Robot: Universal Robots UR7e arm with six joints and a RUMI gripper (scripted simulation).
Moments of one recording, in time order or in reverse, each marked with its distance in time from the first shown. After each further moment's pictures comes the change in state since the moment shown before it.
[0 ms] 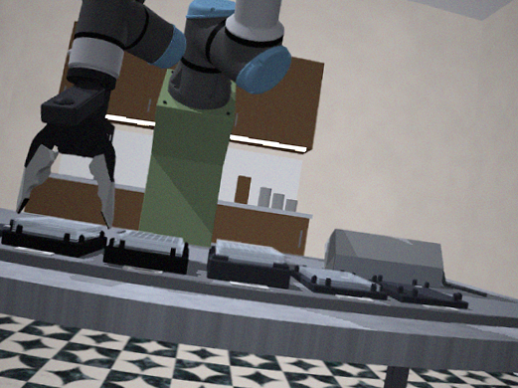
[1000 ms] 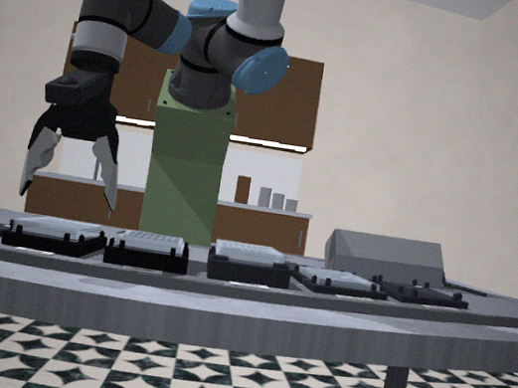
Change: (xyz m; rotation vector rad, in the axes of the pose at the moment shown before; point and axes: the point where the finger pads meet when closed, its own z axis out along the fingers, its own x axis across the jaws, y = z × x) arm 0.000 0.000 -0.025 0.001 0.001 0.000
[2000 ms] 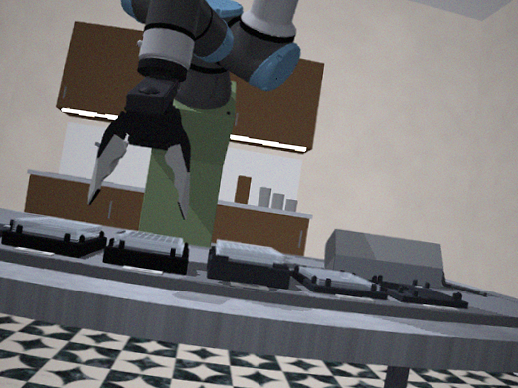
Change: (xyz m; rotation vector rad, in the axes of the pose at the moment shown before) arm -0.101 0.001 -0.004 0.000 -0.006 -0.015
